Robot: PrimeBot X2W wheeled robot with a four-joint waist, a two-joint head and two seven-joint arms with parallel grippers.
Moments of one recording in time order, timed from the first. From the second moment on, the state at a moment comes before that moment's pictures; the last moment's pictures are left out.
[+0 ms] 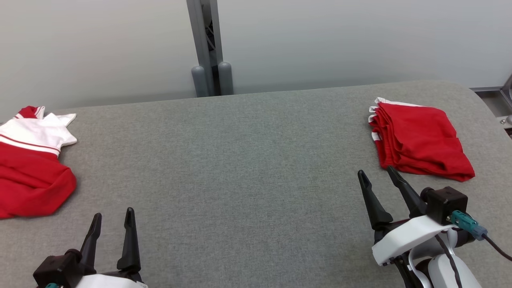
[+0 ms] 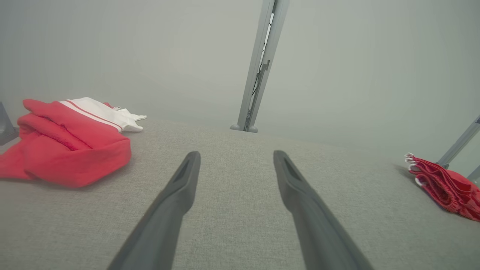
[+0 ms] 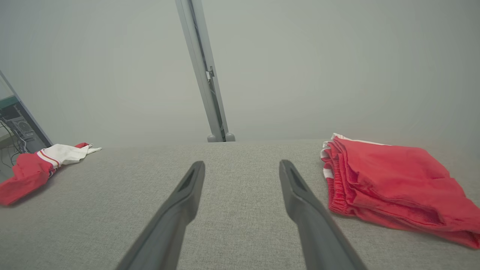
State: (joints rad) left arm 0.10 0.33 -0.28 -0.03 -0.63 0.29 -0.24; right arm -0.18 -0.05 0.16 0.23 0.26 0.13 -0.08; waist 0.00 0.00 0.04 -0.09
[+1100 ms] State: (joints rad) left arm 0.19 0.37 -0.26 -0.07 -0.63 0.33 -0.22; right arm -0.13 -0.05 0.22 0.25 0.31 0.13 -0.13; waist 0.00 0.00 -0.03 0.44
